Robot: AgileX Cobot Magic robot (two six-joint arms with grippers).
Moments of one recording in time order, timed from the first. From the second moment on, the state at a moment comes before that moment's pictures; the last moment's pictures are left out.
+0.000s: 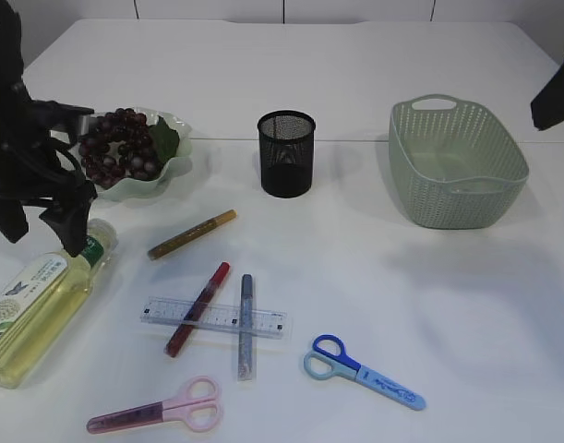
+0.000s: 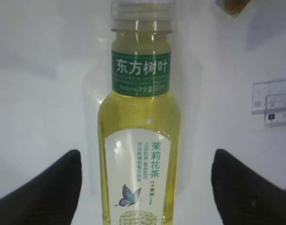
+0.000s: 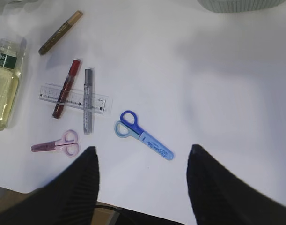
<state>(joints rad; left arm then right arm) -0.19 1.97 -1.49 0.01 1.18 0.04 0.06 1.26 -1.30 0.36 1.25 0.04</state>
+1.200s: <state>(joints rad) -0.19 2.16 -1.49 0.05 1.16 0.04 0.06 1.24 -1.27 0.36 1.25 0.03</state>
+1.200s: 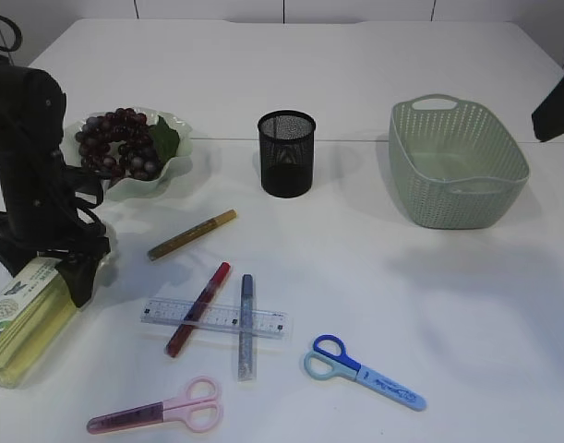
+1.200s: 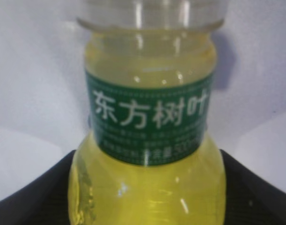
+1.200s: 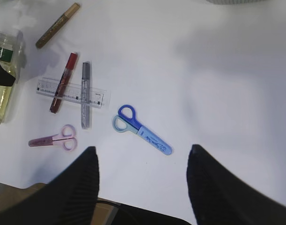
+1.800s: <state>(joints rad) -0.19 2.16 -1.49 0.03 1.15 0.04 0.06 1.24 -1.27 0.36 1.25 0.03</state>
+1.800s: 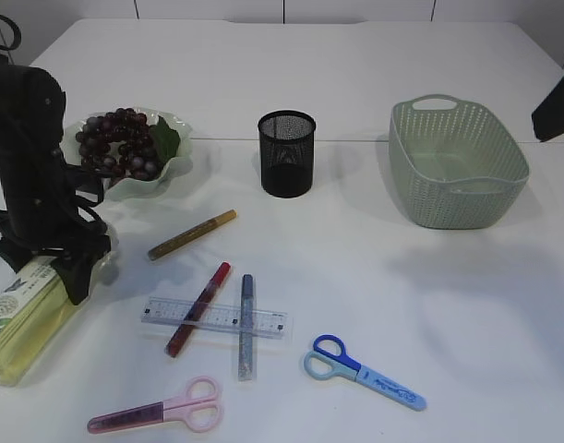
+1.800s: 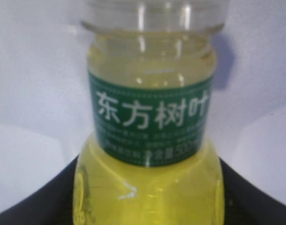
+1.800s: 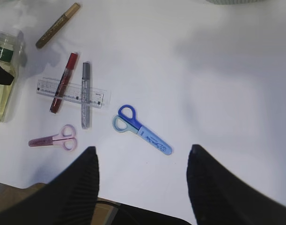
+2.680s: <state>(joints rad) -0.19 2.02 -1.39 -0.03 1.05 0.00 0.06 1.24 -1.27 0.35 1.25 0.03</state>
